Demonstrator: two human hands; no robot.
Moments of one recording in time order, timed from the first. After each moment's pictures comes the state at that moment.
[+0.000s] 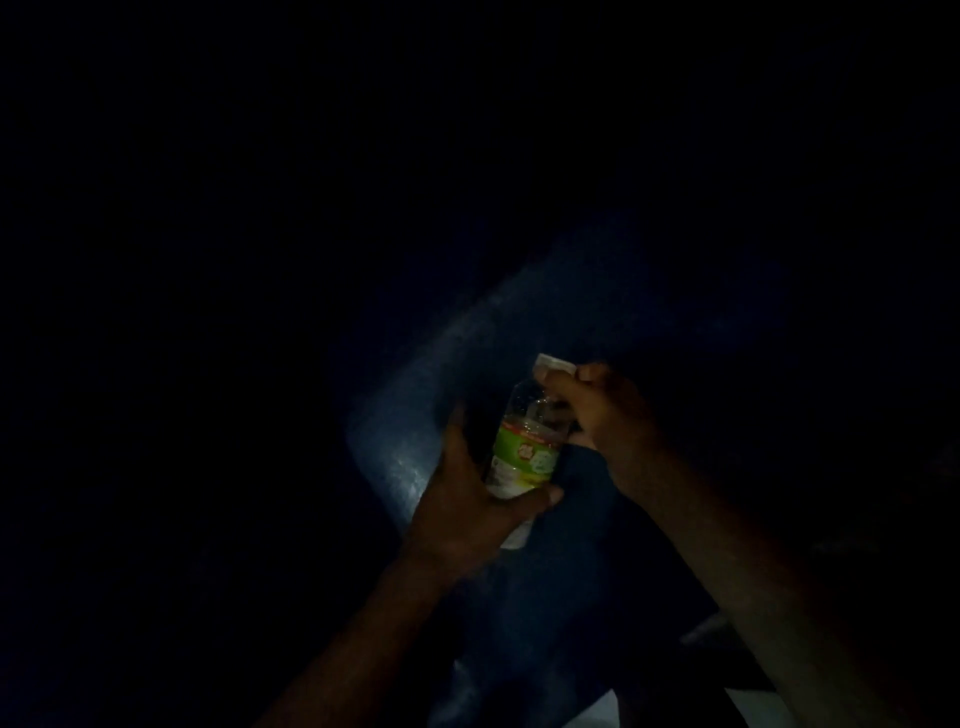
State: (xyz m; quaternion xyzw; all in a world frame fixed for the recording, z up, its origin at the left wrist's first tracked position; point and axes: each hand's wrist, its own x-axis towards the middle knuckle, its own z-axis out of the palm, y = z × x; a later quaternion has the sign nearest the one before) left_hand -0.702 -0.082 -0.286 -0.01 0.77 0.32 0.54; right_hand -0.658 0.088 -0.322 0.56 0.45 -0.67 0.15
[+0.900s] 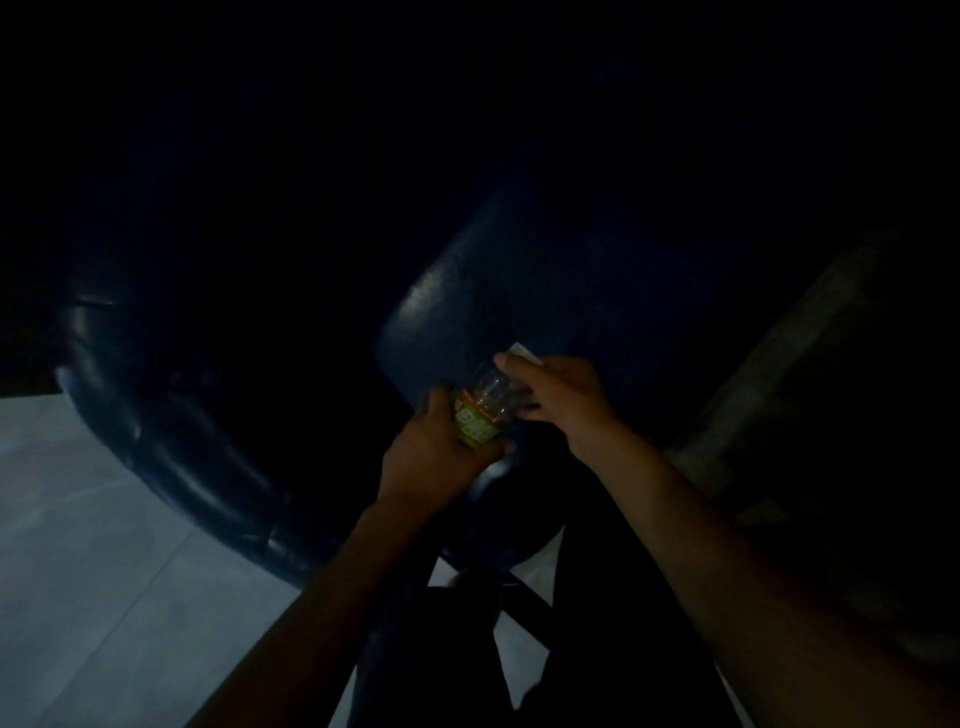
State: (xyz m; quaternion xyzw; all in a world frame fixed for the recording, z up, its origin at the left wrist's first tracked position) left_hand -0.616 -0.157 -0.096 0.21 0.87 0.16 0.41; right_hand -0.540 -0.006 -0.118 0.57 0.41 -0.71 0.07
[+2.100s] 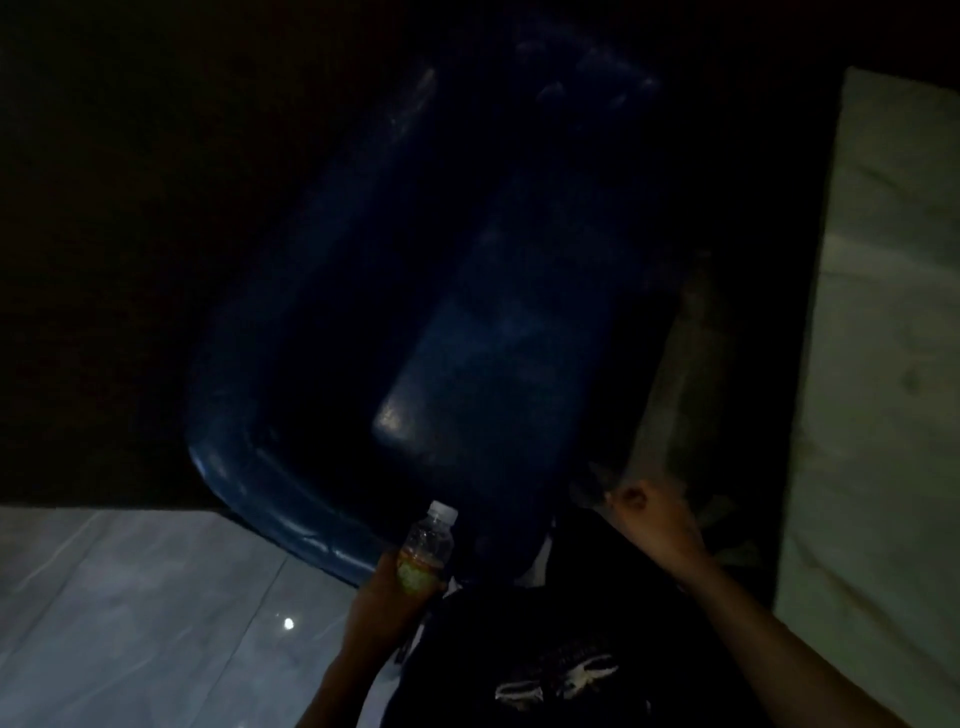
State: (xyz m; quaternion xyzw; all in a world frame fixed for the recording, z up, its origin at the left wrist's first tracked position) left_hand -0.549 -0.381 0.001 0.21 0.85 0.17 0.46; right_hand -0.281 -0.143 0.015 0.66 0.61 -0.43 0.04
